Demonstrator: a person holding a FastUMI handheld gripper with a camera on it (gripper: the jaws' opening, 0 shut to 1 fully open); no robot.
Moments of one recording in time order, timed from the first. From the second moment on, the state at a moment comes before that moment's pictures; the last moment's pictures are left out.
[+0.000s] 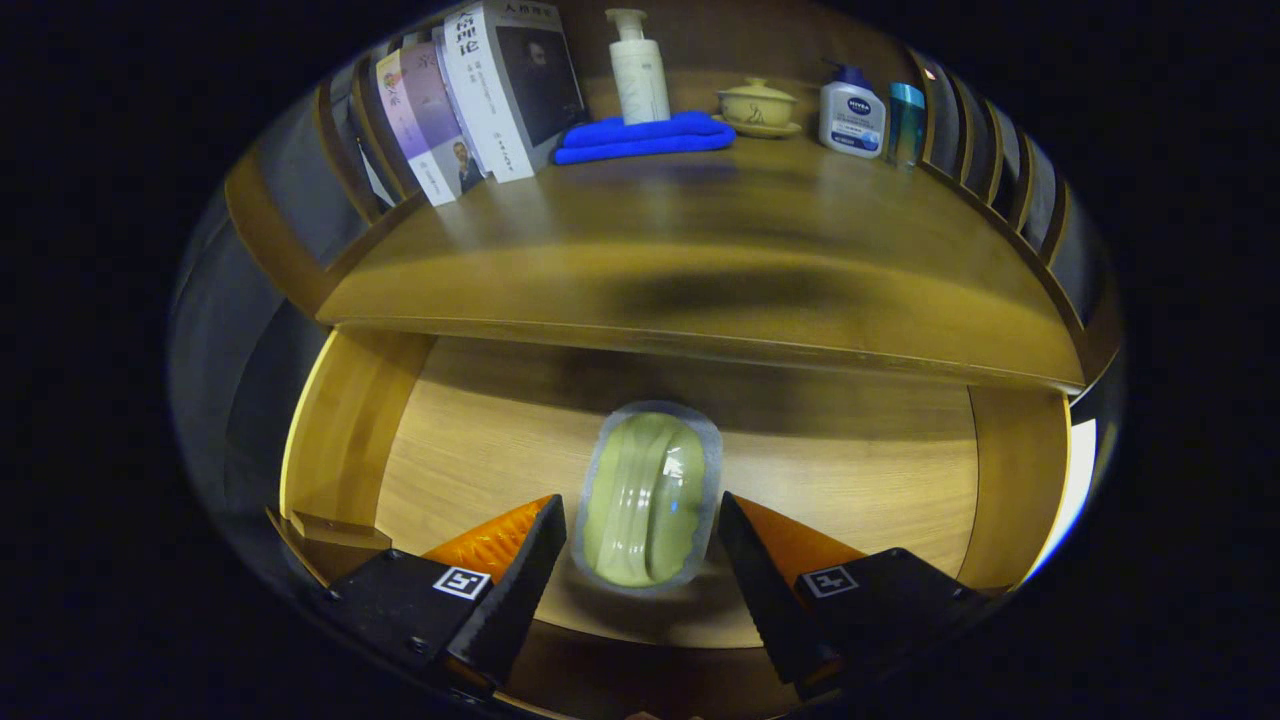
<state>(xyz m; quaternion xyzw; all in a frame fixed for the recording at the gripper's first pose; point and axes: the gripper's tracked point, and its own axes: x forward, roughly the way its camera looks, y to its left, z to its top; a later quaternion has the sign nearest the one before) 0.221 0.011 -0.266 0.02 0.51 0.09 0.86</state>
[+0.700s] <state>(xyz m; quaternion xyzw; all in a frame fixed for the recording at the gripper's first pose) 0.225 0.004 -0.255 0.04 0.51 0.08 0.86</state>
